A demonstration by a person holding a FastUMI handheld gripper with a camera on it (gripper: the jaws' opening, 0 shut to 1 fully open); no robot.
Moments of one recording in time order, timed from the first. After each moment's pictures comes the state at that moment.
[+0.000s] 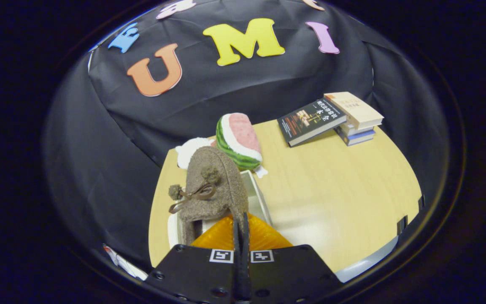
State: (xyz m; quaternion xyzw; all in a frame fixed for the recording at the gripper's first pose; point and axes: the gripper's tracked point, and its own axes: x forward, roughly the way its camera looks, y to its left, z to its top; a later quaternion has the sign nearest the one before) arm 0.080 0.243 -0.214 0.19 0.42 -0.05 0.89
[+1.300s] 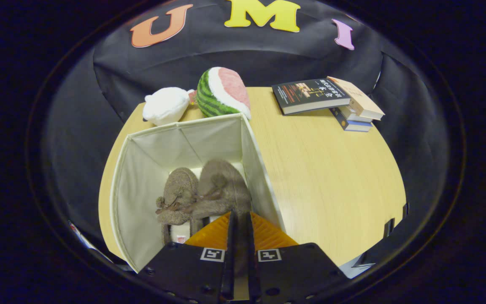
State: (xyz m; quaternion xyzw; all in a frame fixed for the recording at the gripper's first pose) arm 0.080 0.253 -0.311 0.08 0.49 -0.11 0.86
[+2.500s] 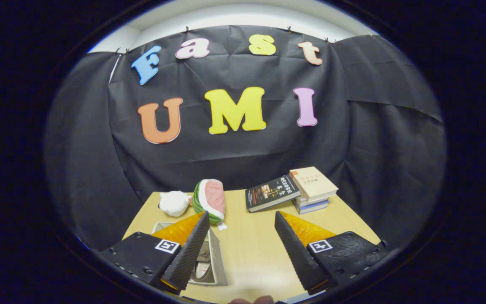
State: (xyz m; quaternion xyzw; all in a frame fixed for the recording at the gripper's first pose) arm 0.015 0.099 -0.060 0.09 0.18 -0.12 0.97
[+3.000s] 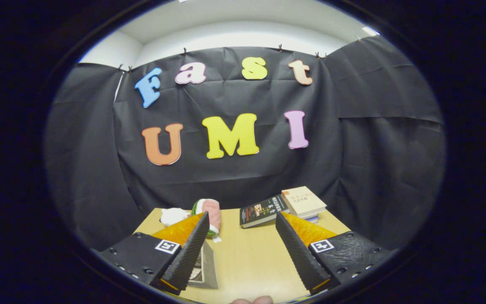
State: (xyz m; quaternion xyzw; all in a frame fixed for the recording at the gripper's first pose) arm -0.033 0.074 -0.020 0.10 0.11 -0.10 0.98
